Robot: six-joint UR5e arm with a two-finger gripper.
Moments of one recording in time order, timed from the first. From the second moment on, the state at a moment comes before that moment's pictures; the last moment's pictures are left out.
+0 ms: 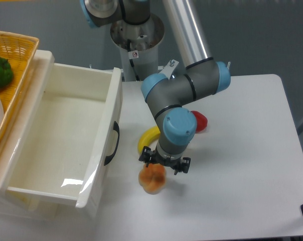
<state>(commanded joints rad) 2.41 -2.13 -1.55 -1.08 1.44 0.61</state>
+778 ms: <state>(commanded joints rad) 2.39 -2.16 -1.55 -1.08 1.44 0.62</state>
